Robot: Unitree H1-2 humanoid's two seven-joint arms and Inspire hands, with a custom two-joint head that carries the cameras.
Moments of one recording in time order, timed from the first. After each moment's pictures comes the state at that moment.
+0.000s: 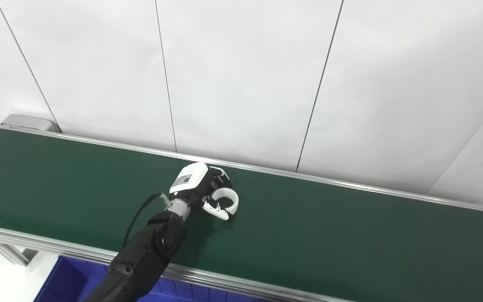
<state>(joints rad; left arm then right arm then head) -0.46 0.19 -0.33 0.57 0.64 -0.03 0.13 0.56 -0.05 0.29 -0.10 -0.40 -0.30 -0.16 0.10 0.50</state>
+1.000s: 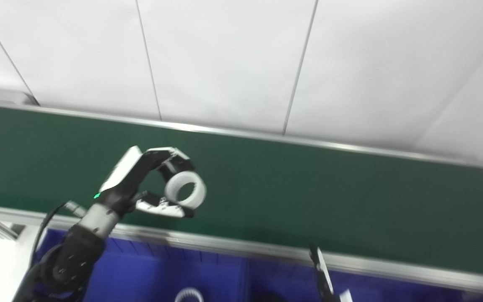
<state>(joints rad) 0.04 0.35 -0.13 -0.25 0.28 -0.07 -0.17 0.60 0.00 0.31 -0.26 -0.44 -0.24 -0.13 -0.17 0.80</state>
